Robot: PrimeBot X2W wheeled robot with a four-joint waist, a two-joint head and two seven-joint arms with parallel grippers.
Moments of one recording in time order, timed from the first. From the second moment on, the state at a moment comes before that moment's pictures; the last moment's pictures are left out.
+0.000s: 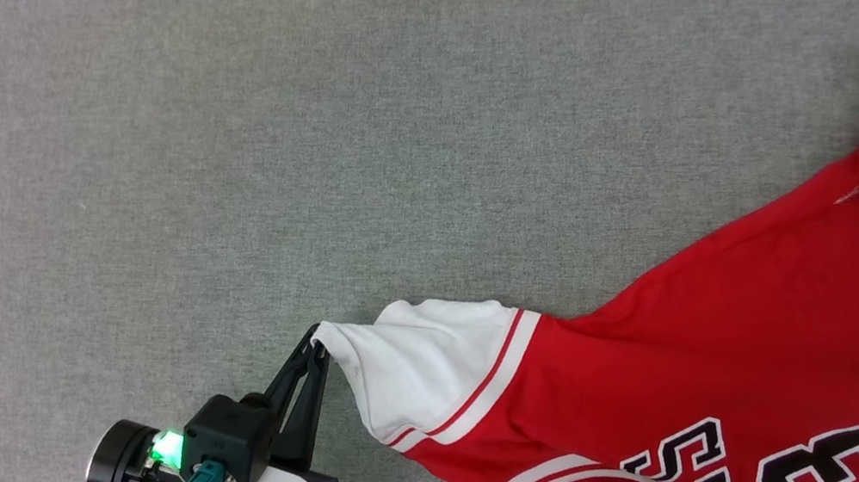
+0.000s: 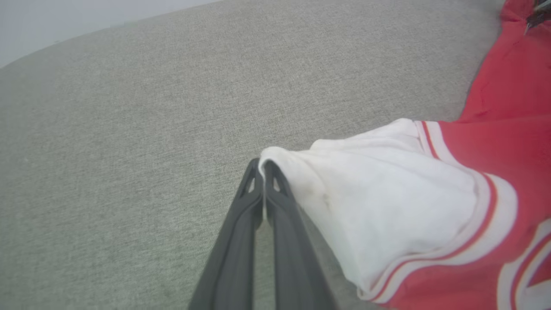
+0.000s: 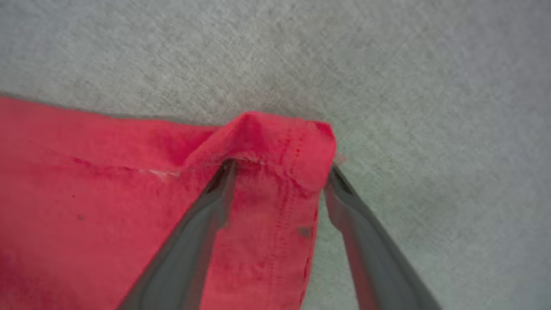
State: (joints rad) left arm -0.44 0.77 -1.00 -0.17 -0.73 0.42 -0.19; right arm -0.70 -0.82 0.50 0.08 0.67 0.13 1.07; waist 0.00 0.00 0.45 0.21
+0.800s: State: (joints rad) left arm -0.55 0.83 -0.99 -0.14 -0.70 0.37 -0.16; right arm -0.82 -0.85 0.64 0.15 0.79 0.13 0.59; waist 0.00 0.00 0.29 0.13
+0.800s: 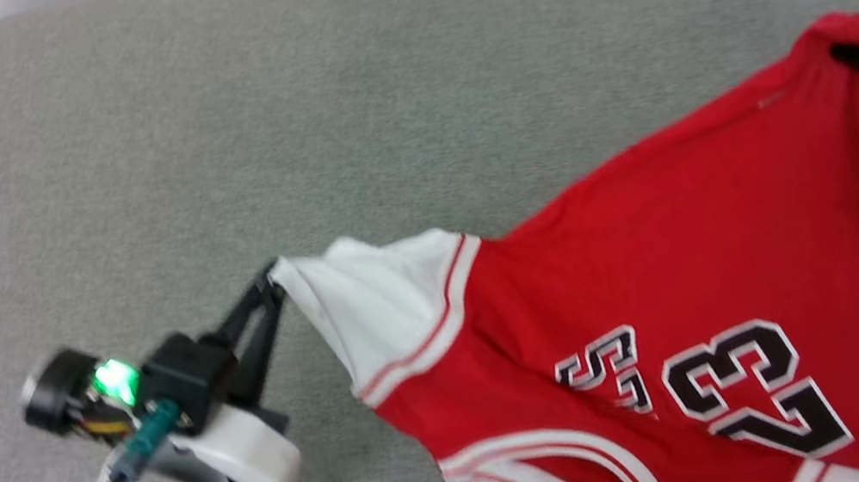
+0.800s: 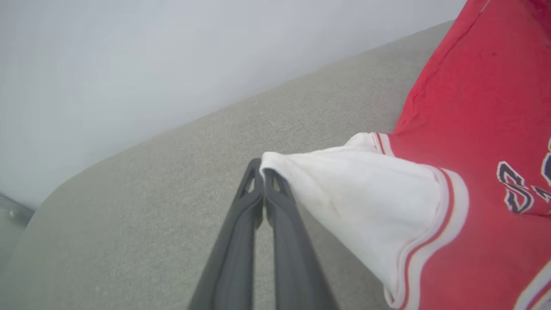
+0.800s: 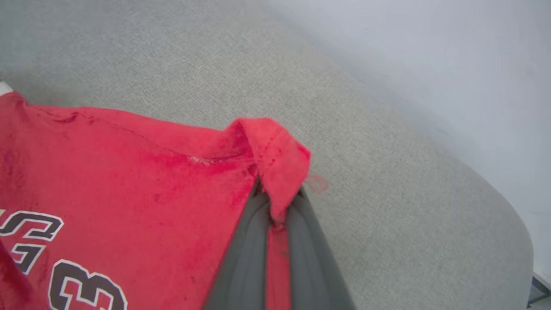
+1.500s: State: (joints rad) left arm -1.25 0.69 -0.84 0.11 -0.62 0.13 -0.09; right arm -1.21 -0.62 0.42 0.27 0.53 0.13 0.33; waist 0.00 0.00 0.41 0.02
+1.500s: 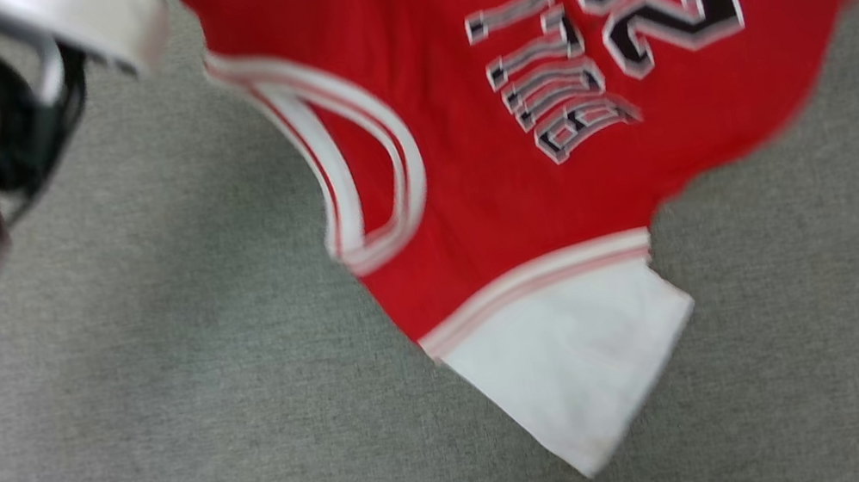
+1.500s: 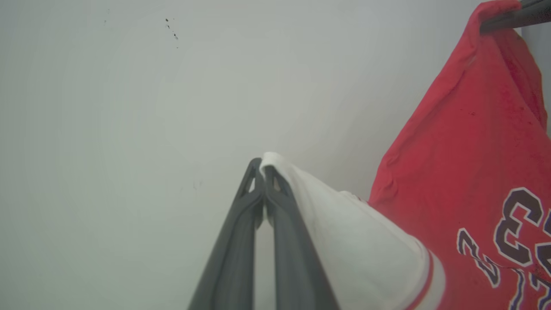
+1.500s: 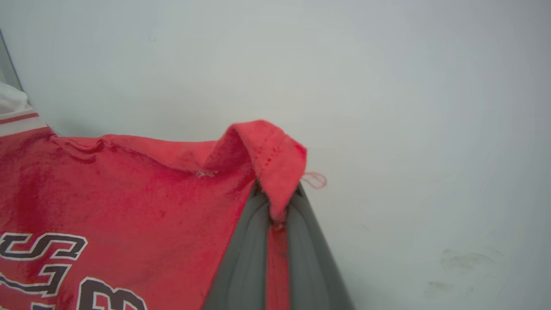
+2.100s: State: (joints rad) left arm -1.97 0.49 -0.73 0.51 -0.56 -0.03 -0.14; right arm -1.87 -0.56 0.47 0.52 0.35 0.13 0.28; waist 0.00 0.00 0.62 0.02
